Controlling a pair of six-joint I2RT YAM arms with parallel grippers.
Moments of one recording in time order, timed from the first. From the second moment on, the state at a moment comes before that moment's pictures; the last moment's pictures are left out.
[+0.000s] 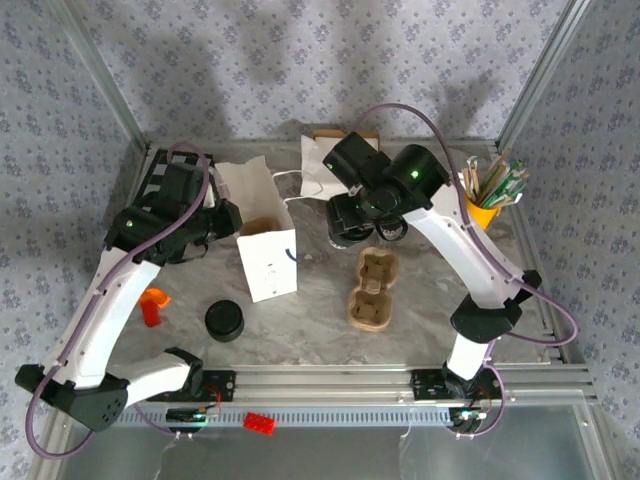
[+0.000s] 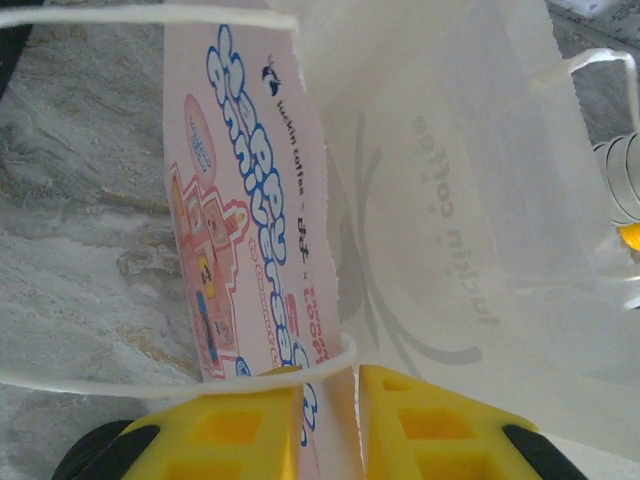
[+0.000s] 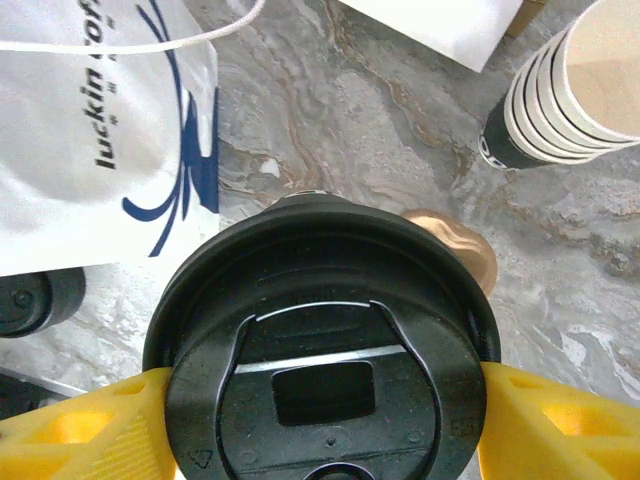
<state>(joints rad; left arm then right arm) -0.46 1.14 1.45 -1.12 -0.02 -0.63 0.87 1.75 2.32 -1.69 0.20 0.52</state>
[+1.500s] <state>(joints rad) -0.55 1.19 1.50 -1.11 -0.04 -0.59 0.86 1.83 2.70 -1.66 -0.09 0.51</state>
